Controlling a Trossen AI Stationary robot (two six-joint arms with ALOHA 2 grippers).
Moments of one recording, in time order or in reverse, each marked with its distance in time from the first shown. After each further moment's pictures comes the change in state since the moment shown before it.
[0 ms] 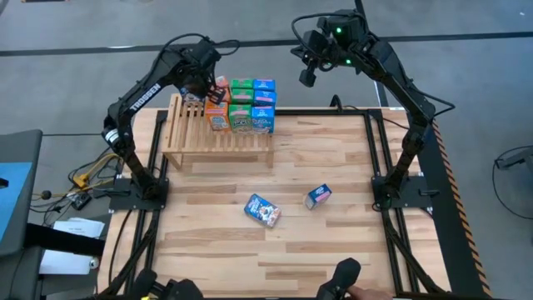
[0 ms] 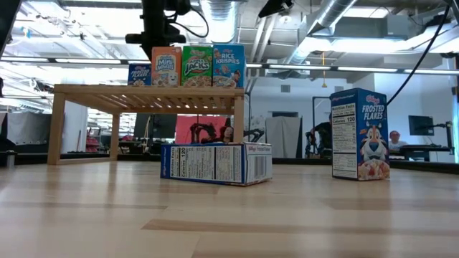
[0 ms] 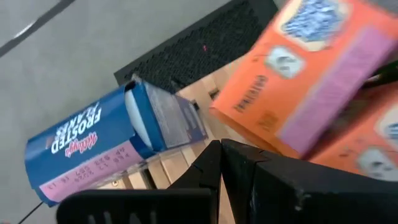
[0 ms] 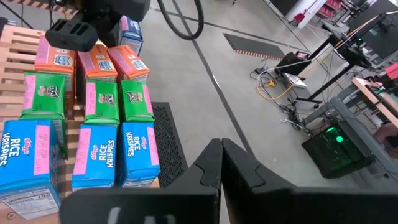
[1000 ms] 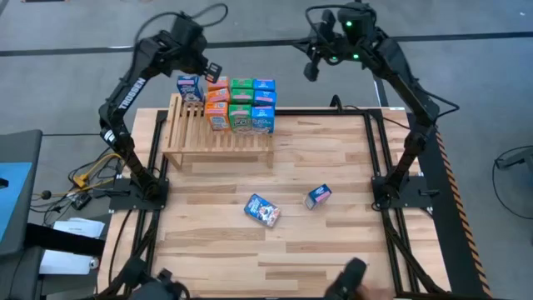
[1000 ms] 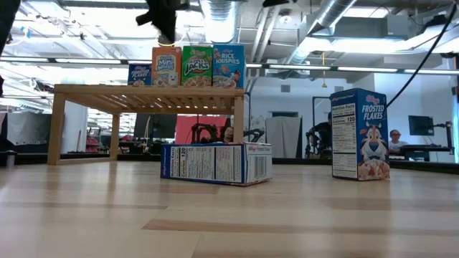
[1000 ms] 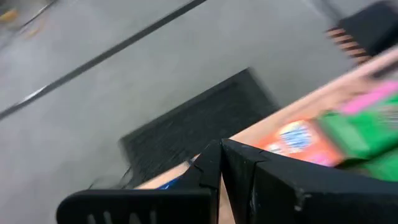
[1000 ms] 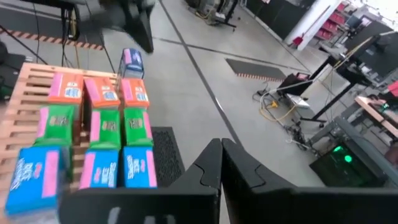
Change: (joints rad) left arm 0.059 -0.002 0.218 0.124 0.046 0.150; right arm -0.038 -0.025 0.000 0.069 -0.114 0.031
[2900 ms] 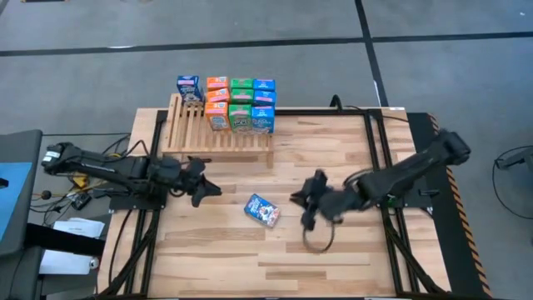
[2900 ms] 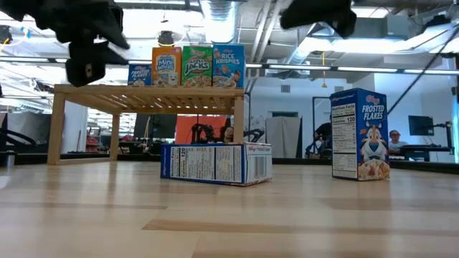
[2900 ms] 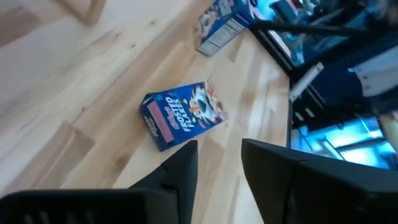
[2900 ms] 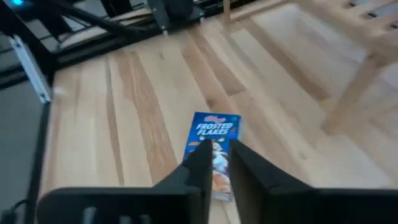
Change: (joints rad) left arm -0.975 -0.975 -1.693 1.093 0.240 -0.774; right arm 1.126 -0.349 -1.205 0.481 0.721 1.120
